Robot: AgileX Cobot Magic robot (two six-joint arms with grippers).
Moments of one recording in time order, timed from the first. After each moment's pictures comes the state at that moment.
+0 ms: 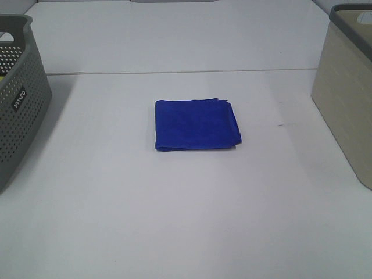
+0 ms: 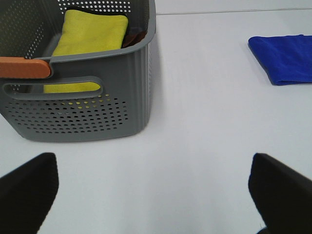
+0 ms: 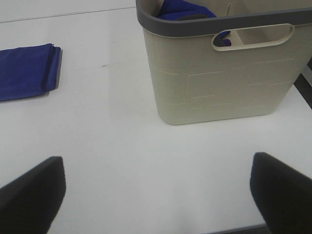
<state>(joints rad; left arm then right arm) 0.06 0.00 -0.50 -0.10 1.05 0.08 -0.04 0.00 -0.50 0.01 1.05 0.04</state>
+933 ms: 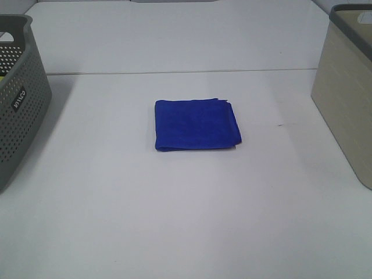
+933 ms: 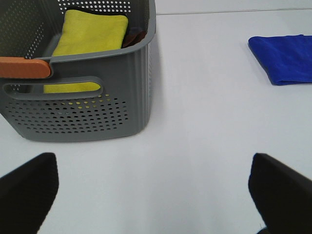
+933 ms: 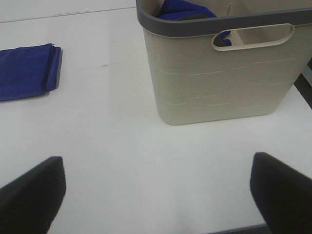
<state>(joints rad) 0.06 0.00 -0.50 -0.10 1.05 0.08 -0.04 0.00 -0.50 0.02 1.05 0.04</state>
